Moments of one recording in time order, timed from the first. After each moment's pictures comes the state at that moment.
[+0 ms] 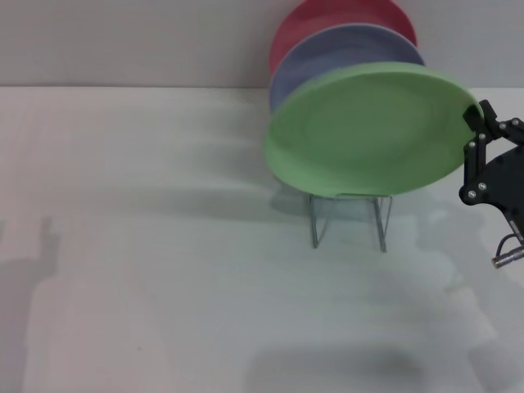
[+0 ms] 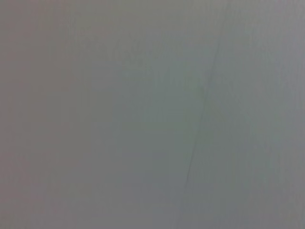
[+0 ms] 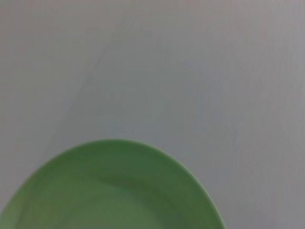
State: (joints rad) left arm -0.15 -2.07 -0.43 -0.41 1.83 1.74 -0.16; right arm 0.33 2.08 0.54 0.20 -2.28 -1.67 -0.25
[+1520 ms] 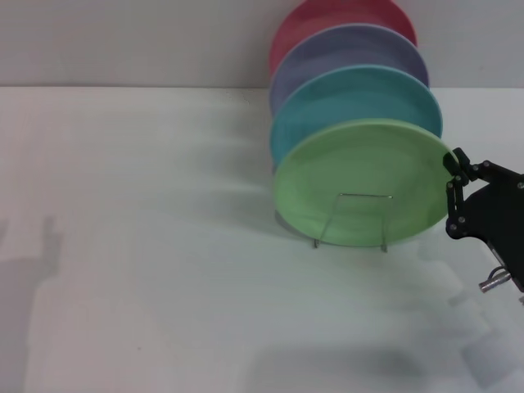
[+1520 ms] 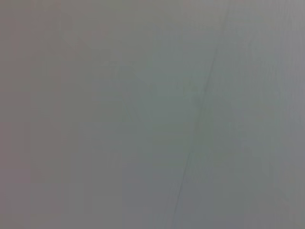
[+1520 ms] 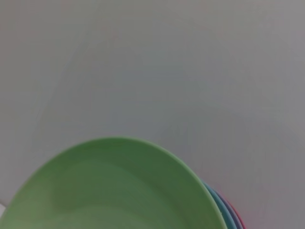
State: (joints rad) left arm -0.15 -2.06 -0.42 -0.42 1.83 1.77 -0.18; right arm 0.31 2.08 0.53 0.18 -2.29 -1.47 -0.26
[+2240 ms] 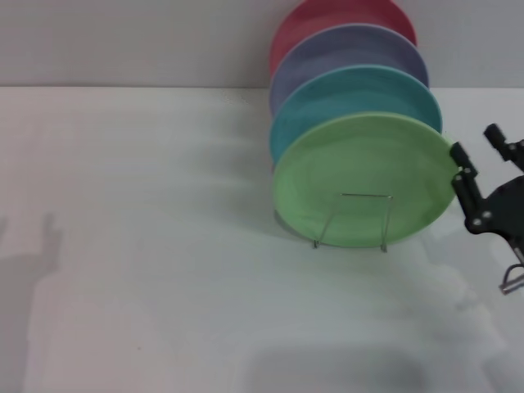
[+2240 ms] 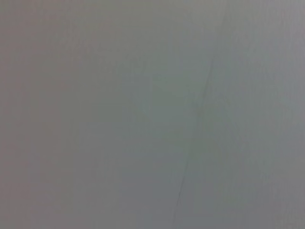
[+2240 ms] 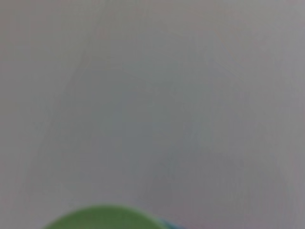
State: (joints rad) left arm -0.17 -2.06 -0.43 -0.42 1.83 1.78 -0.18; right arm 0.28 2.08 0.53 0.19 -2.29 -1.62 -0.17
